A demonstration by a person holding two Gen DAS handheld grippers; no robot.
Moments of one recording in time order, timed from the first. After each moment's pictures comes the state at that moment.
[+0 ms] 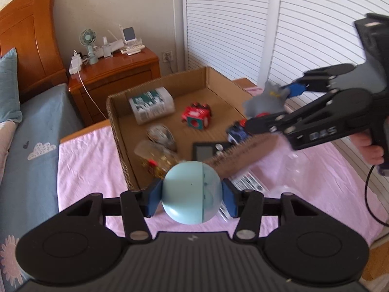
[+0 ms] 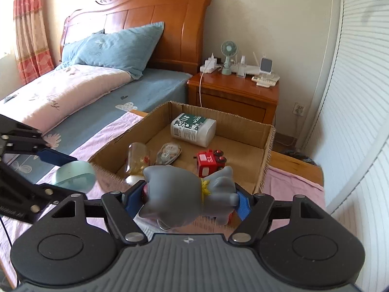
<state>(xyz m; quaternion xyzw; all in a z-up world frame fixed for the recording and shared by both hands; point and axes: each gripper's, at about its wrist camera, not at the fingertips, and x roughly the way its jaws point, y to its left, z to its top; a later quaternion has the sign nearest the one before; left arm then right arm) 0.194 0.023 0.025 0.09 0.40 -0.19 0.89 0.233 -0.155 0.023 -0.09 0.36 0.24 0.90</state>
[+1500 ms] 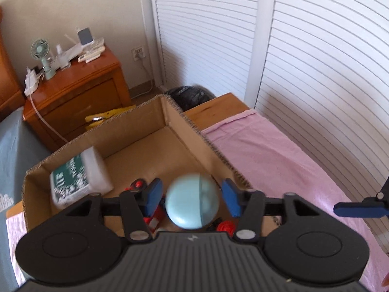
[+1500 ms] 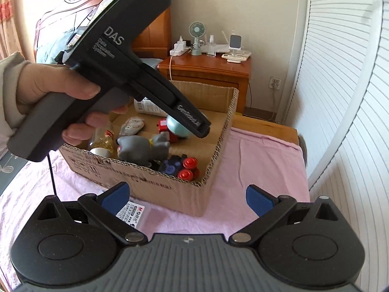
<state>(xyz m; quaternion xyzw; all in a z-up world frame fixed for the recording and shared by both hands) 0.342 -0.122 -0.008 0.13 0.42 -0.23 0.87 0.208 -0.214 -0.007 -0.06 0.38 0.18 0.91</state>
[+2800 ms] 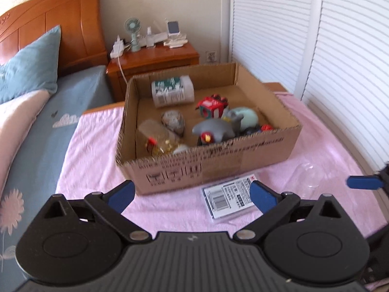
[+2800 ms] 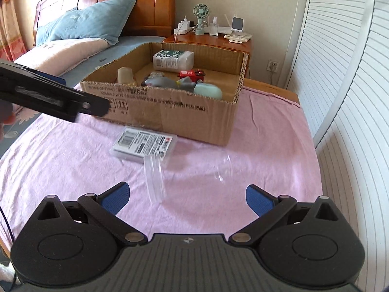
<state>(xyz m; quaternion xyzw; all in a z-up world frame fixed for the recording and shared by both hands) 0.169 -0.022 -0.011 0.05 0.40 -0.06 0.91 0.115 -0.191 -0.039 -0.09 0.40 0.16 0.90</state>
